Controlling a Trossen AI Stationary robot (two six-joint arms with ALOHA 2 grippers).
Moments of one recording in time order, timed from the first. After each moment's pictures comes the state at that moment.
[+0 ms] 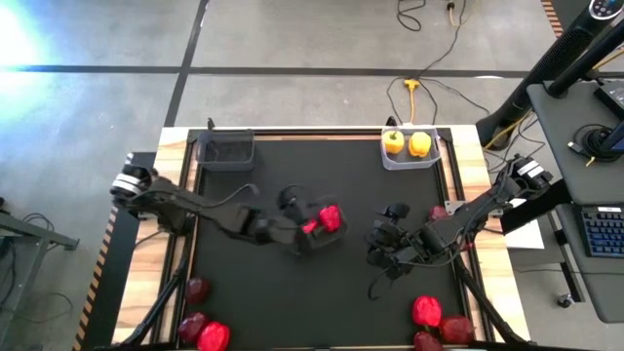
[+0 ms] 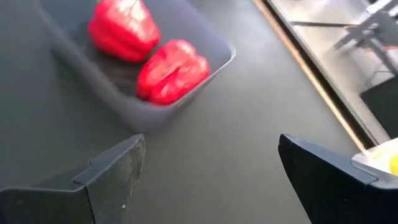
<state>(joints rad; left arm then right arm) -0.27 1.58 1.02 0.07 -0.65 -0.32 0.52 1.44 0.91 -0.64 0.84 0.62</state>
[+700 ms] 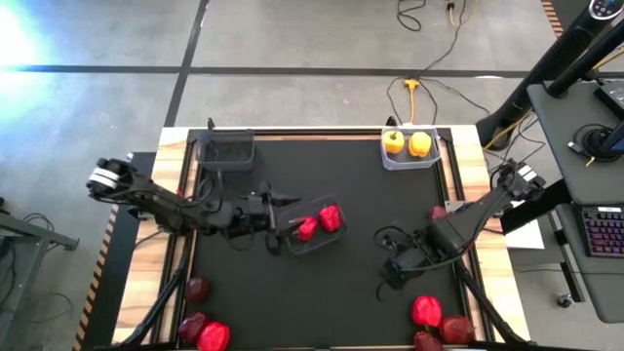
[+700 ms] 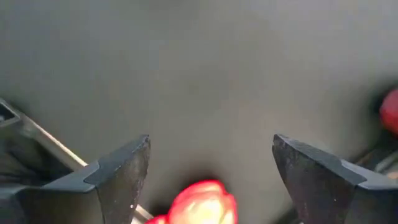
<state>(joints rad) -0.28 1.36 0.54 1.01 -0.48 -0.07 0.56 1.53 1.46 -1.35 0.07 1.40</state>
